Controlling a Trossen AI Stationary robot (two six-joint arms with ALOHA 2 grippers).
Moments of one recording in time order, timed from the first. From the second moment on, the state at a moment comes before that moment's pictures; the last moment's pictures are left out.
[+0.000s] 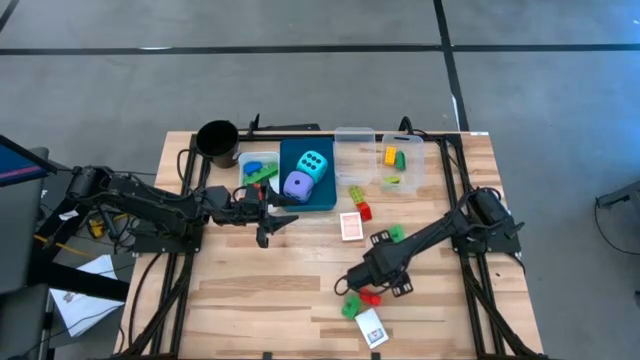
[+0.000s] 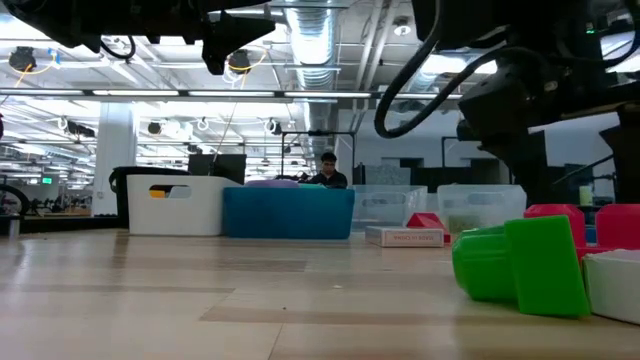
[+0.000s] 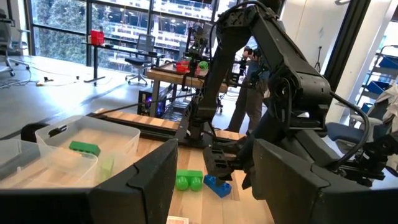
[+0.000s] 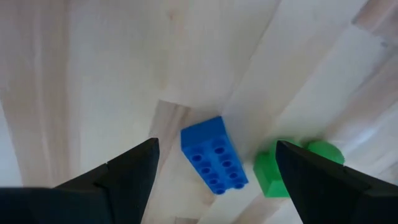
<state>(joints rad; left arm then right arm) -0.10 1.12 0.46 0.73 -0.17 -0.15 0.42 1.95 1.34 -1.26 0.07 0.08</state>
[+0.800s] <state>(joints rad) -0.10 1.12 0.46 0.73 -0.17 -0.15 0.38 1.95 1.20 -1.20 0.03 0.04</state>
